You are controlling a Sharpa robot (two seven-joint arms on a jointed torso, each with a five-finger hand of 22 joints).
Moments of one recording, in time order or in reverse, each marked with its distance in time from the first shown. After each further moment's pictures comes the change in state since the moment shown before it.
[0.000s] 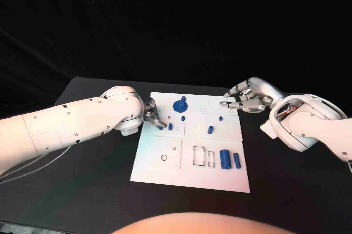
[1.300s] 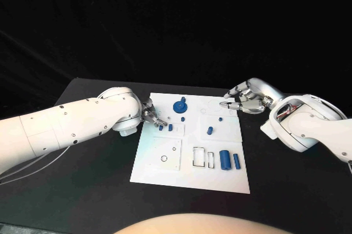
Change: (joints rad) left arm -0.001 -0.013 0.001 -0.003 0.028 -0.046 0.001; left_hand -0.101 0.043 -0.206 0.016 -0.012 -0.006 0.005 0.000 -0.020 -0.009 0.009 0.000 -0.010 0.000 0.000 0.000 0.000 0.000 0.000 0.000 0.000 0.000; right arm 0.000 -0.002 0.000 -0.001 0.000 -0.001 0.001; right_hand -0.005 0.005 -0.003 0.003 0.000 0.000 0.000 0.000 0.000 0.000 0.000 0.000 0.000 0.000 0.000 0.000 0.000 0.000 0.000 0.000 0.000 0.000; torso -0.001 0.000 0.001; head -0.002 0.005
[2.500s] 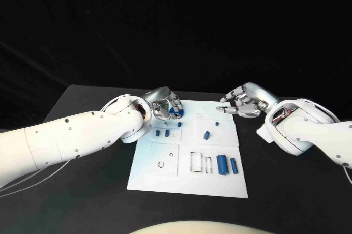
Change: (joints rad) left arm -0.020 0.044 -0.013 0.021 -0.141 -0.373 0.542; left_hand 0.389 -0.122 0.290 -0.061 0.012 -0.130 0.131 -0.323 -0.297 -0.434 0.145 -0.714 -0.726 -0.195 0.115 -0.590 -0.461 0.138 -0.316 0.089 -0.551 -0.342; right arm 0.000 -0.005 0.000 0.000 0.005 -0.009 0.010; right_hand 0.000 0.000 -0.008 -0.003 0.004 0.000 0.000 0.000 0.000 -0.040 -0.008 -0.061 -0.045 0.000 0.000 -0.031 0.000 0.000 -0.018 0.000 -0.046 0.000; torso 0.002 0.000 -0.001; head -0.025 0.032
